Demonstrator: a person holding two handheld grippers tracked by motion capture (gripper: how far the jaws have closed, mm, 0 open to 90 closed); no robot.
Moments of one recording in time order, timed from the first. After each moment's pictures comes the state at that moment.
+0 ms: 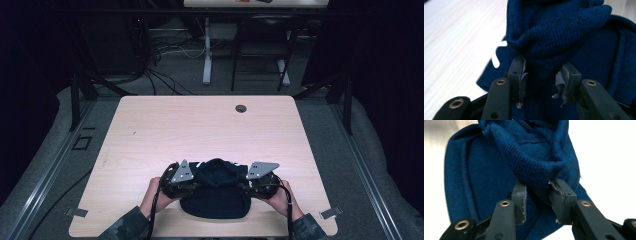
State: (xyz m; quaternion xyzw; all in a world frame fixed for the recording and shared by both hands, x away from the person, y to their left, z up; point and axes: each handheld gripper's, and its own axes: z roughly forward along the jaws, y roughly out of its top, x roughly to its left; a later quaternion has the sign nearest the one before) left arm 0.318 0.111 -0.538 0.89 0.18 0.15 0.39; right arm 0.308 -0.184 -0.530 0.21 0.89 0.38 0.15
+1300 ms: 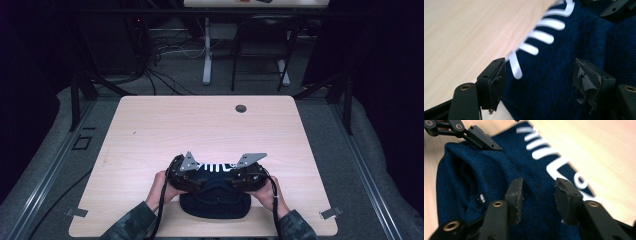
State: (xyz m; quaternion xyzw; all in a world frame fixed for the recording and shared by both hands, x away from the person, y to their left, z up) left arm 0.342 0.096 -0.548 0.89 0.23 0.15 0.36; right arm 0.332 -0.157 -0.535 0.28 0.88 0.37 0.10
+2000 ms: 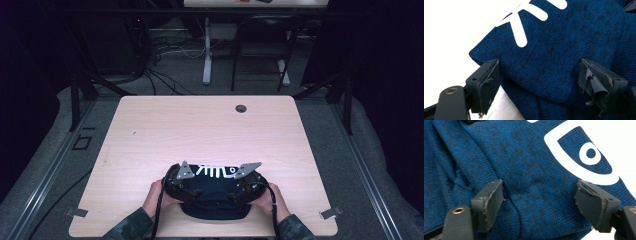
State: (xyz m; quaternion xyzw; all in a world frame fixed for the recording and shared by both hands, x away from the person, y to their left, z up) left arm 0.331 0.110 -0.570 0.90 0.25 0.13 0.34; right arm 0.324 -0.159 -0.565 0.27 0.91 0.31 0.10
